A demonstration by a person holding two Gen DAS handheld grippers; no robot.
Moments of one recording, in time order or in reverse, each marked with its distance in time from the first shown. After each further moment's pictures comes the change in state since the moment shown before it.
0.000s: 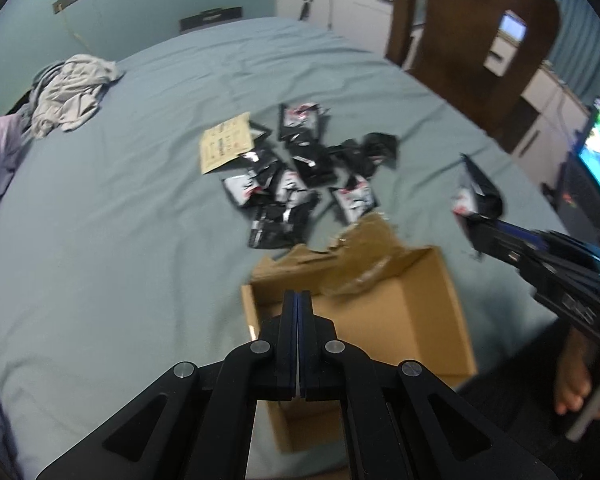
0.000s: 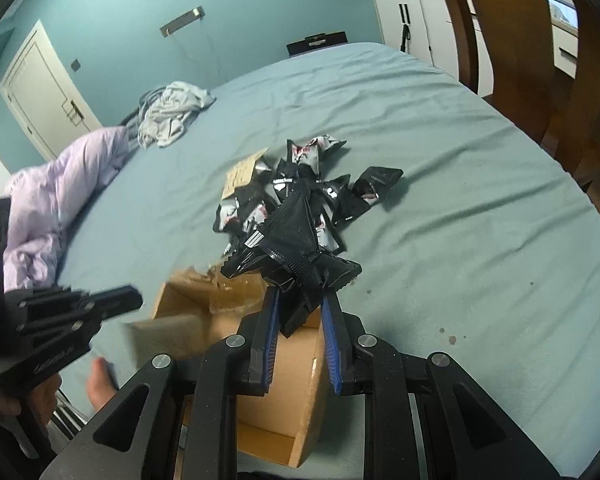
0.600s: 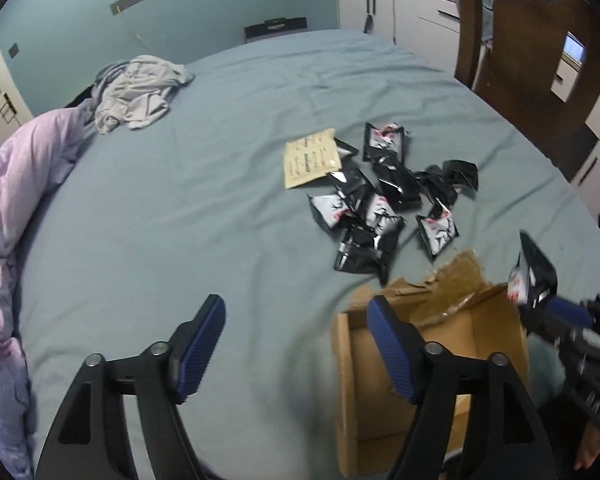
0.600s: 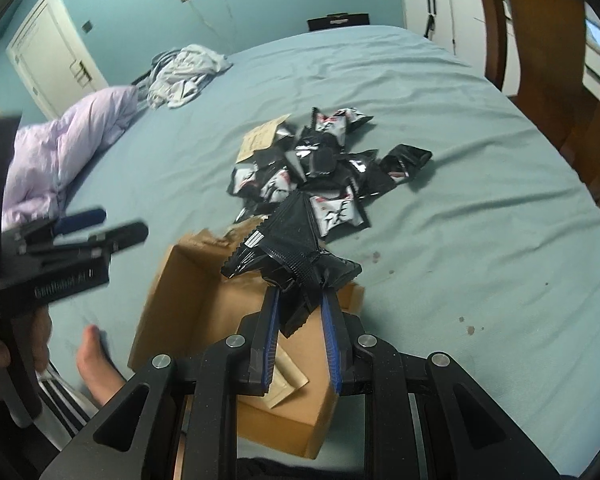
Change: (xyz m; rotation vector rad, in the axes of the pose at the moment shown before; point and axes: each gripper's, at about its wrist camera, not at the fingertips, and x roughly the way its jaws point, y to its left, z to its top) left arm -0.008 0.034 0.007 -0.090 -0.054 0.220; right arm 0.022 0.037 0.003 -0.106 0.100 -0.007
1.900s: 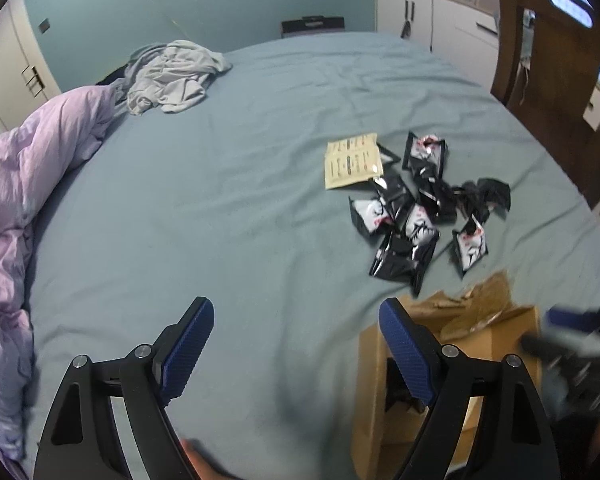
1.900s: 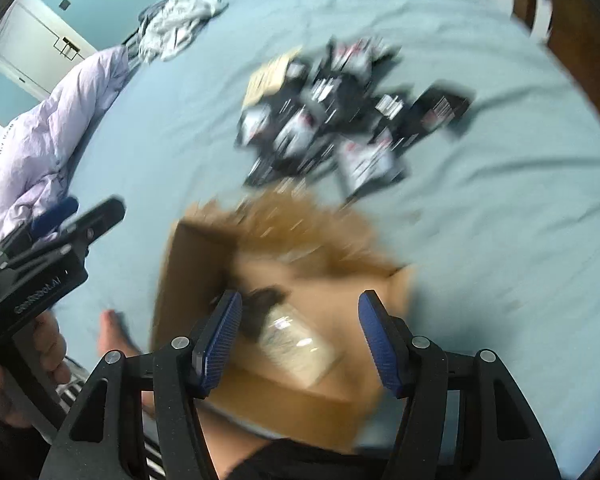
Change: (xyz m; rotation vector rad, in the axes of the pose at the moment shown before) left arm 0.001 0.021 0.001 -0.107 0.007 0.062; right arm 0.035 -0.022 0.050 0.069 0.165 -0.015
